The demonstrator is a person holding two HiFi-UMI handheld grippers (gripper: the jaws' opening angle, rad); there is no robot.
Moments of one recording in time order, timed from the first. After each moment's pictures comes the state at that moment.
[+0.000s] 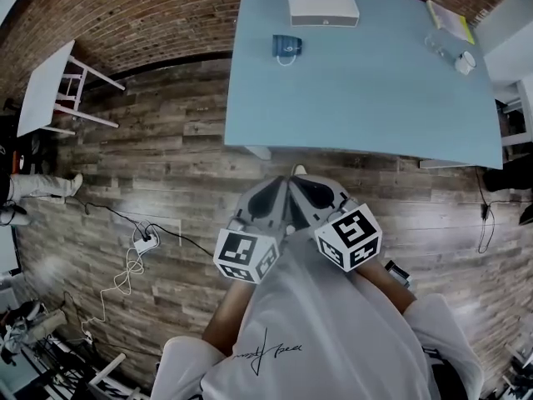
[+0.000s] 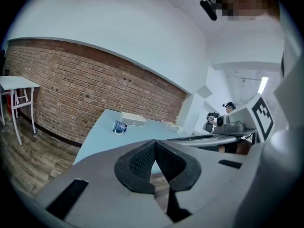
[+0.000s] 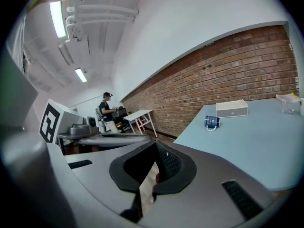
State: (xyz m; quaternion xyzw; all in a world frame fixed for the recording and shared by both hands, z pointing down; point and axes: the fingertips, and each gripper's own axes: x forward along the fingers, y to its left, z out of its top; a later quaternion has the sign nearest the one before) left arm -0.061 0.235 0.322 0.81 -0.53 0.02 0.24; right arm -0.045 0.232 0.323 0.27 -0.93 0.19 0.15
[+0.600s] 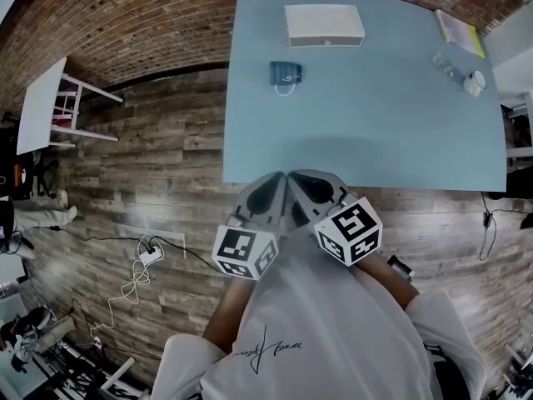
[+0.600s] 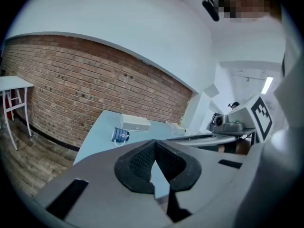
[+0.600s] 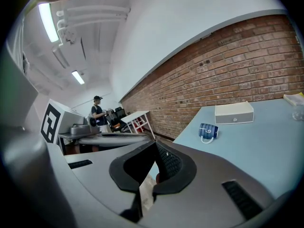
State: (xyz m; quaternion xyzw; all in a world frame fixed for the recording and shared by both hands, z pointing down) left arm -0.075 0.118 0.326 0.81 -0.53 0.03 0.25; right arm -0.059 0.115 0.326 0.26 -0.93 0.21 0.15
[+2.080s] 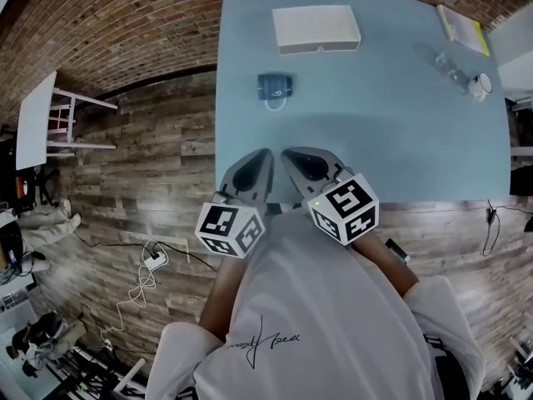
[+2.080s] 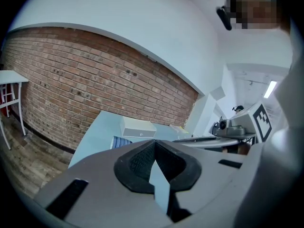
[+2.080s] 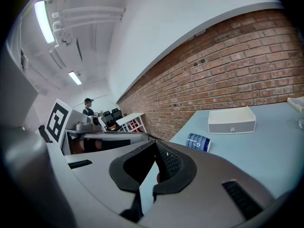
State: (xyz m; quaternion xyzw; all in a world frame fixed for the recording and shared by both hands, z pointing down) left arm -0.092 0.014 0.336 0.81 -0.53 0.02 0.26; right arm -0.061 0.013 0.337 0.27 -0.93 0.20 0.15
